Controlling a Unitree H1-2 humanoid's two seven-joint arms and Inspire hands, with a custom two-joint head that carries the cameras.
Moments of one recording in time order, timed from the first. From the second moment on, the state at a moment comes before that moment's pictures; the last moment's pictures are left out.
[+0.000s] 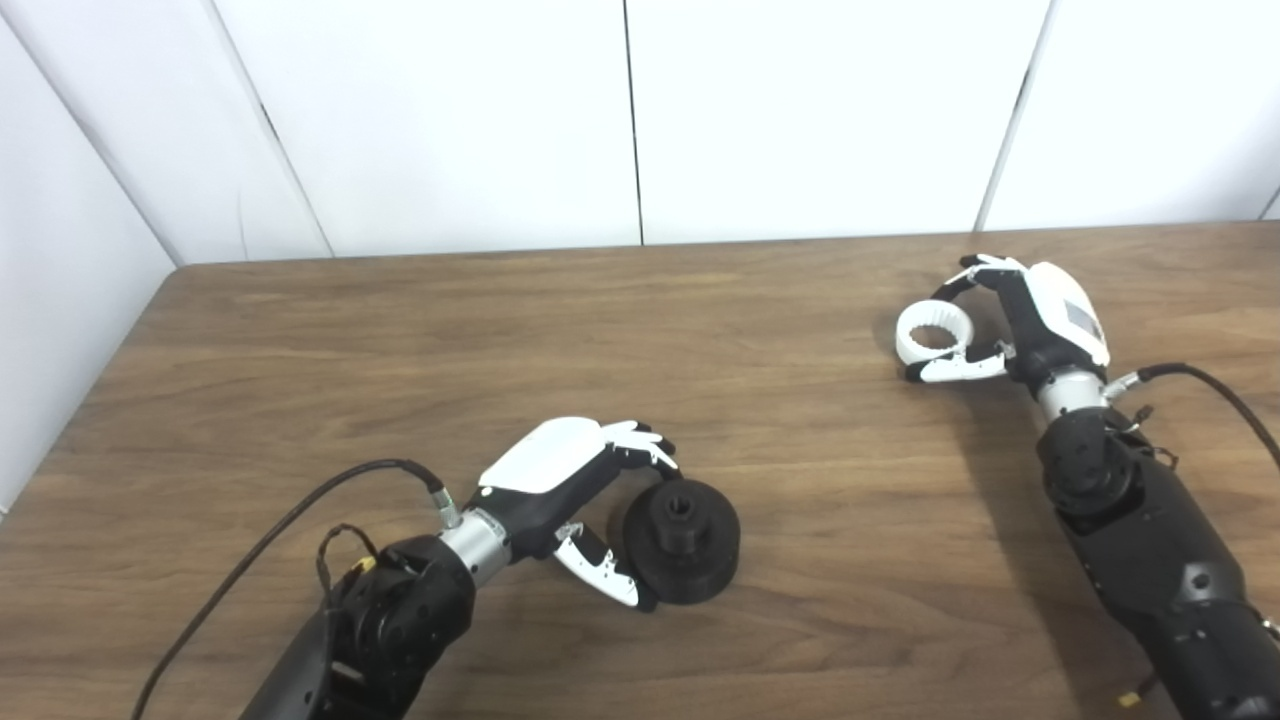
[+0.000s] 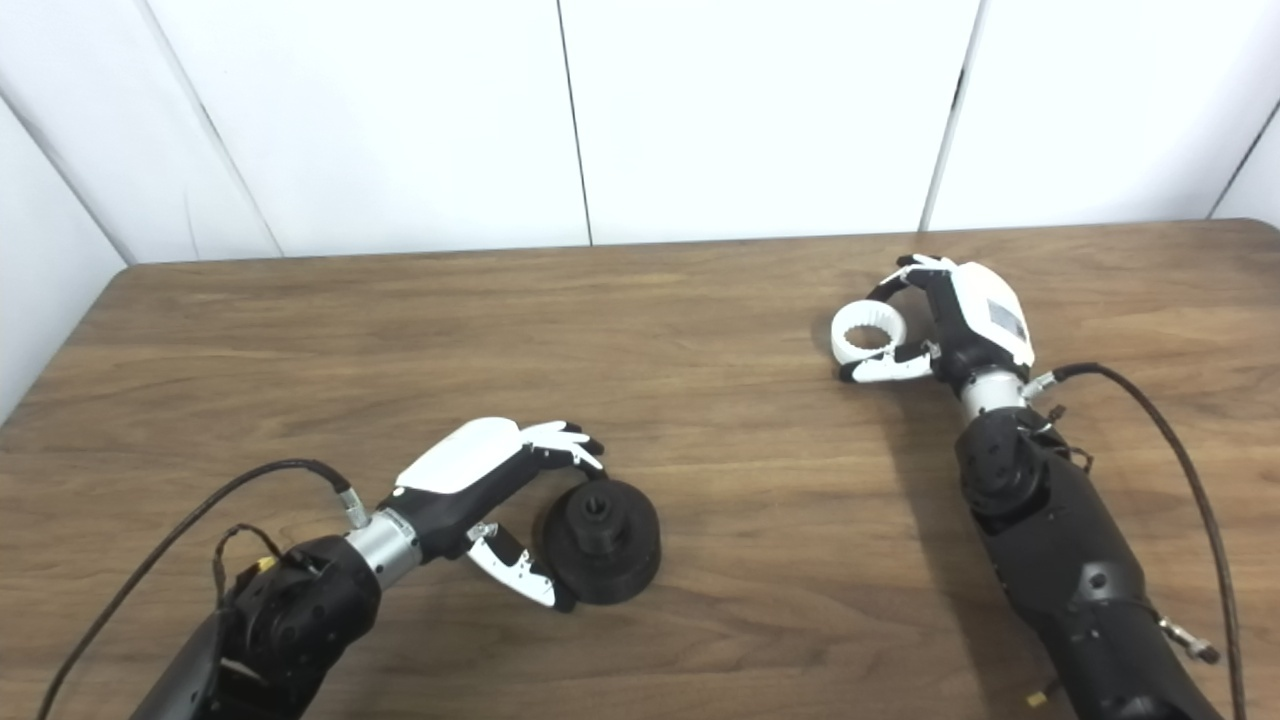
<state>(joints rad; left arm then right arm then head) -0.19 0.36 -0.38 -0.25 0.63 0.11 -0.45 -0.49 -0.37 0.15 0.44 -0.52 0.06 -0.18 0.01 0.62</state>
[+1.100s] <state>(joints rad) -0.20 0.35 -0.37 -0.22 0.63 0.07 -0.44 -0.36 -0.32 0.12 -0.03 -0.52 0.20 -0.02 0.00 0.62</state>
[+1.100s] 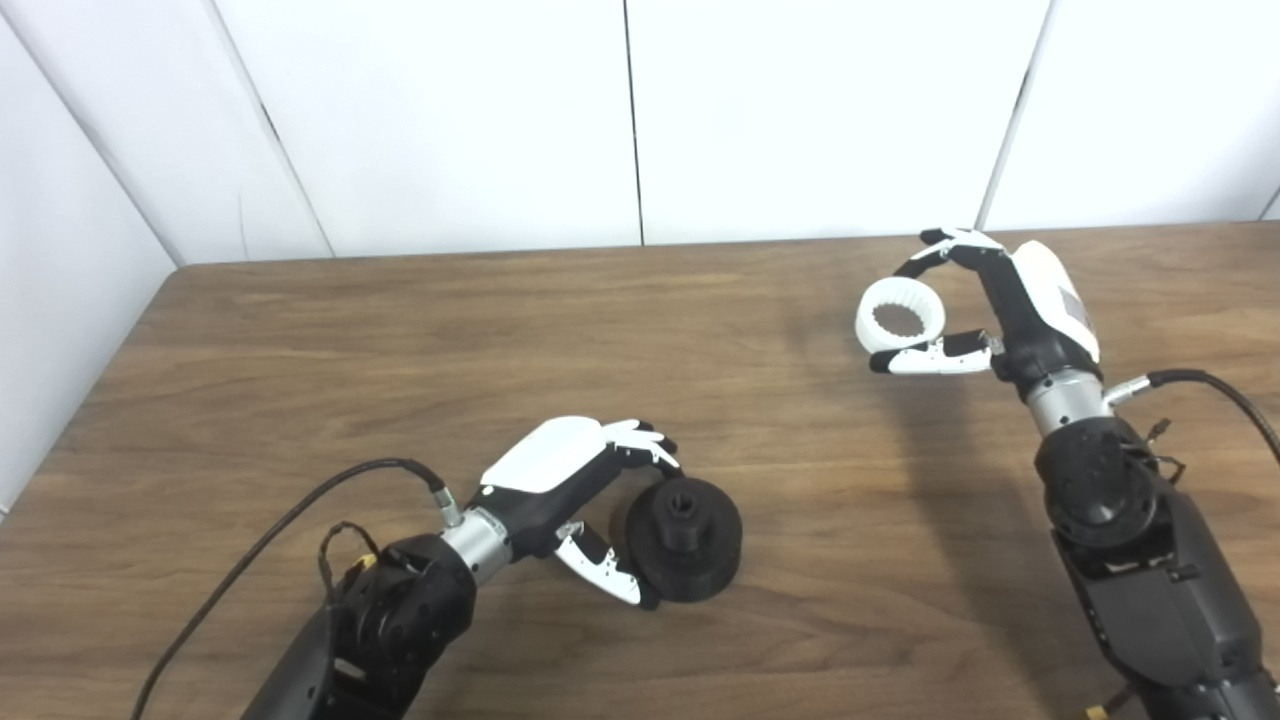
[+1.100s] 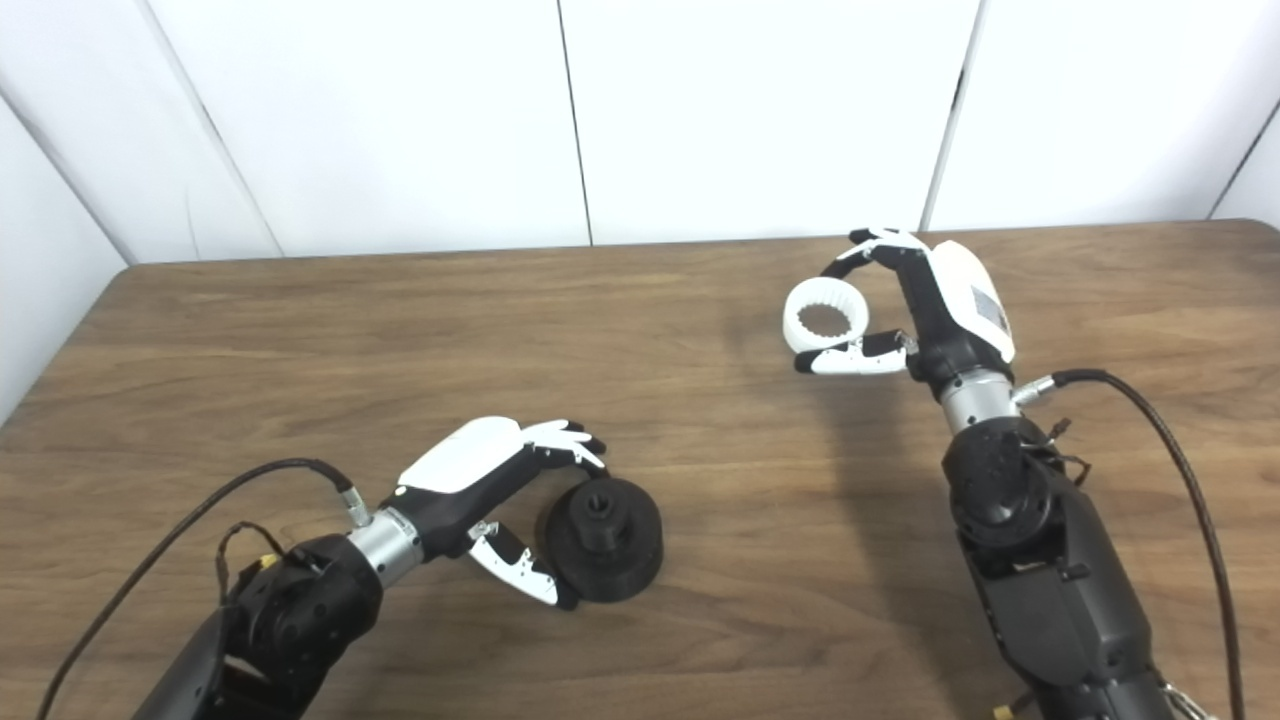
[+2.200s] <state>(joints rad) -0.20 0.34 -0.37 -0.22 0.63 0.08 -0.45 -0.14 -0.25 0.18 -0.34 -0.52 0.22 0.11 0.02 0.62</state>
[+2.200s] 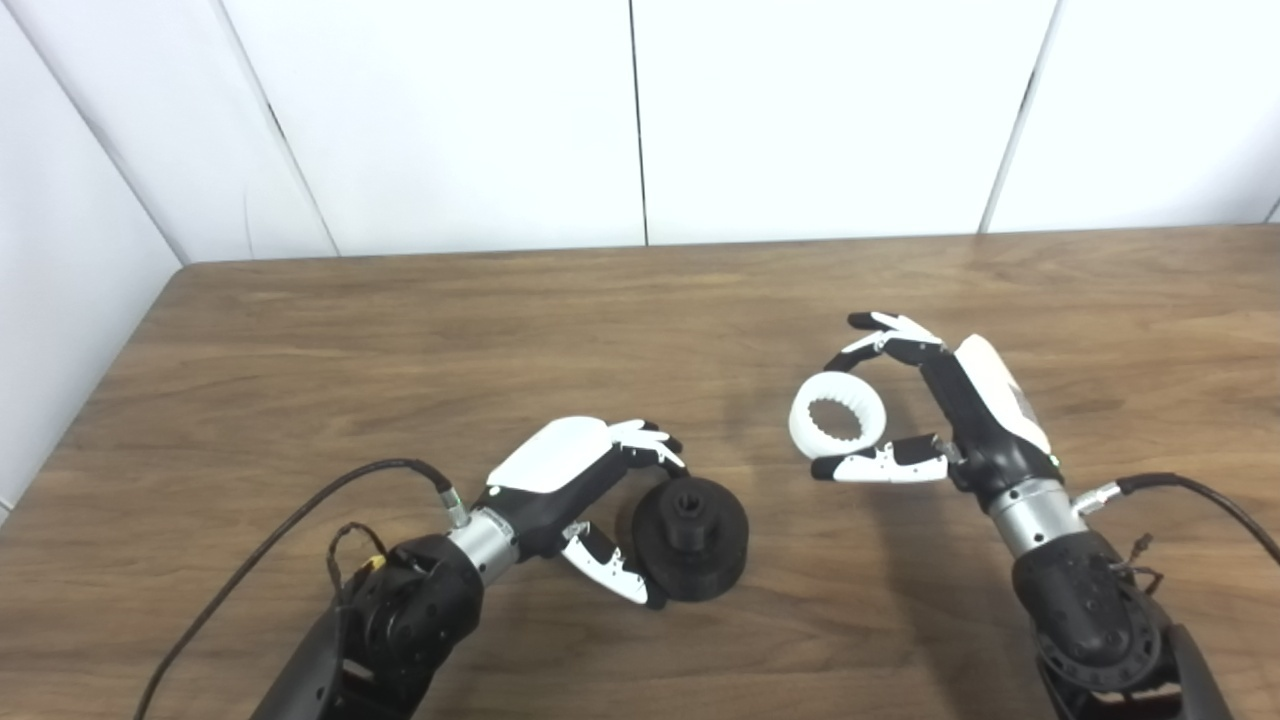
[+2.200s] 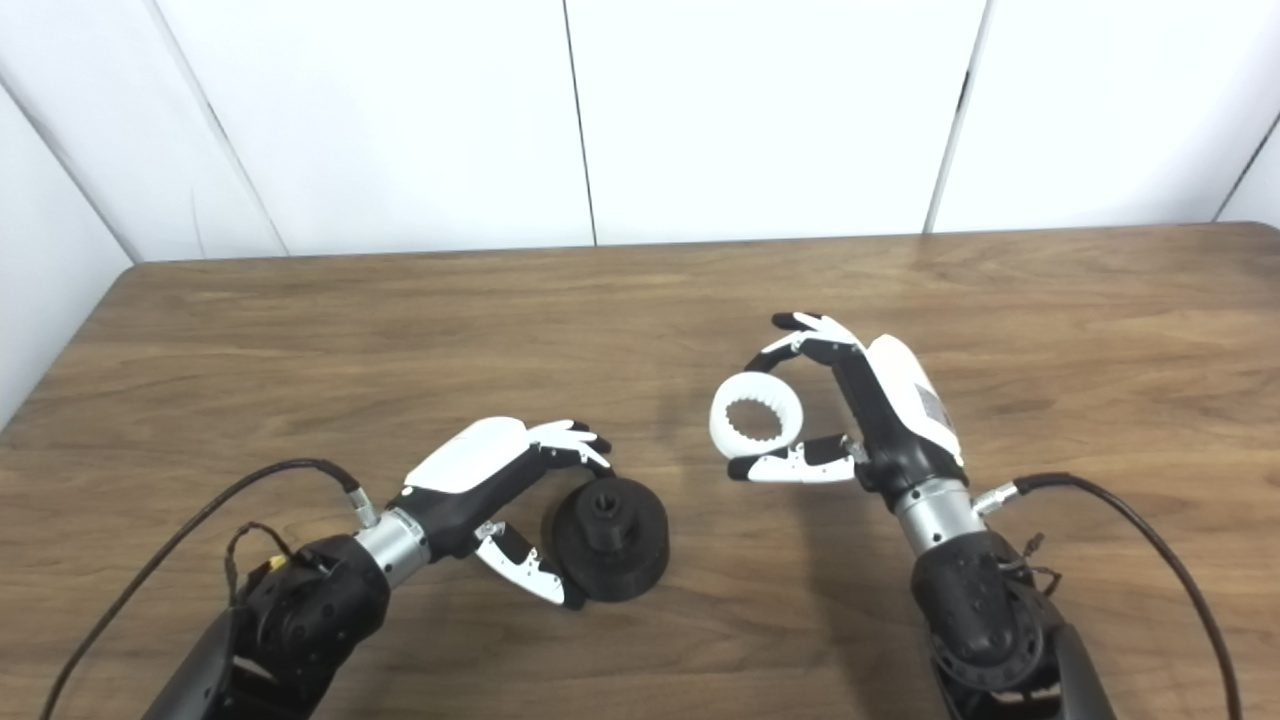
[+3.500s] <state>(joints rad) -0.20 0.33 -0.38 -0.22 0.64 0.09 -0.45 -0.11 -0.19 0.31 -0.37 -0.54 0.22 0.20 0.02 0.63</state>
